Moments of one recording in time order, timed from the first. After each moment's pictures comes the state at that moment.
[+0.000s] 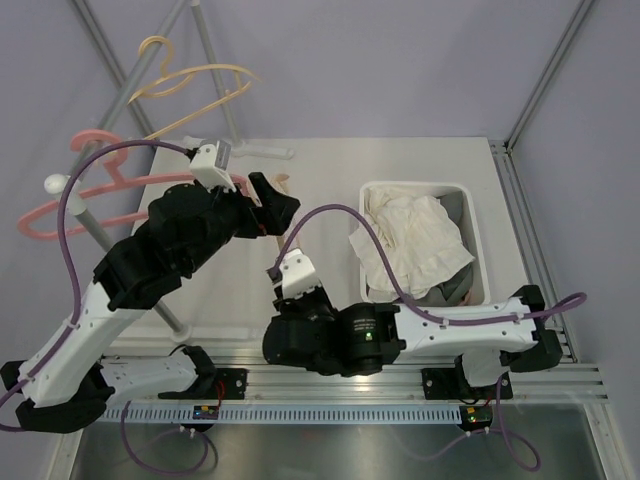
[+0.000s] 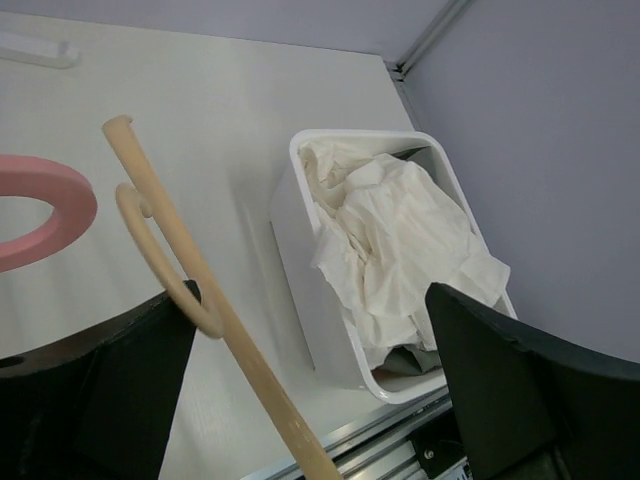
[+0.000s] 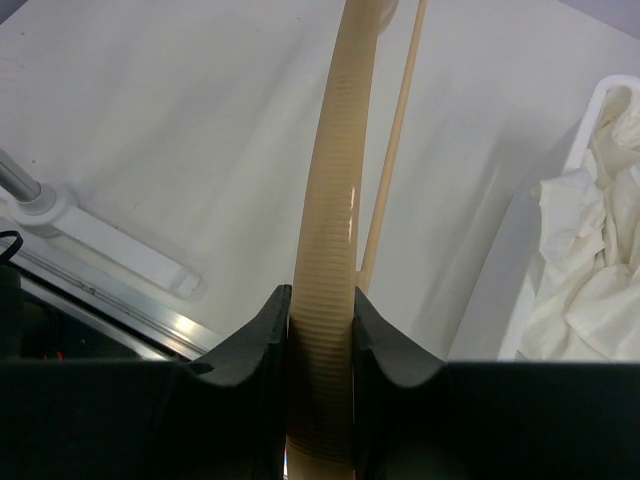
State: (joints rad) left arm -0.87 1.03 1.52 -0.76 -0.36 -0.59; right arm 1.64 1.63 1.69 -0.91 1.07 0.67
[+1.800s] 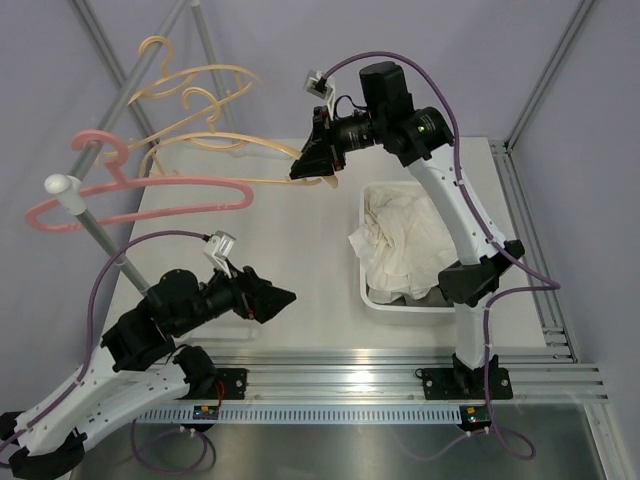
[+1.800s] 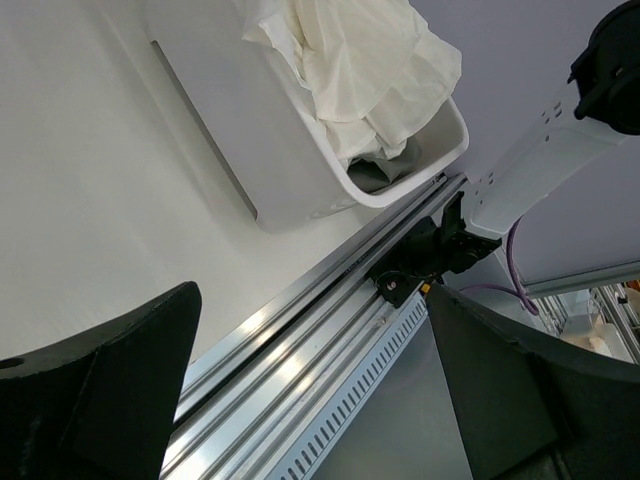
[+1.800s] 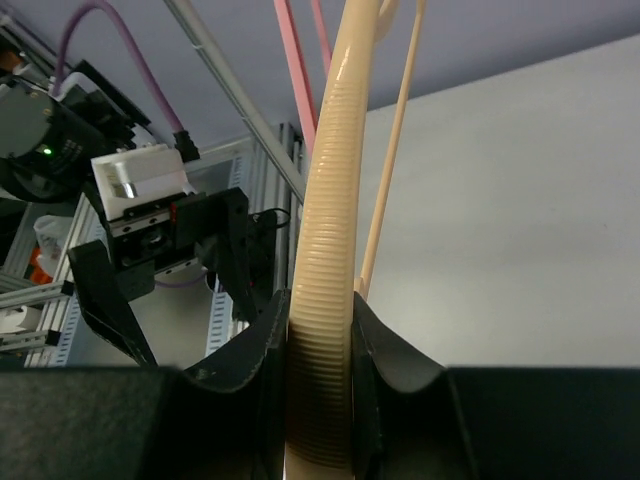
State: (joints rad) left arm -0.88 0.46 0.75 -0.53 0.06 -0.69; right arm 0.59 2.01 2.54 -0.97 -0.99 -0.04
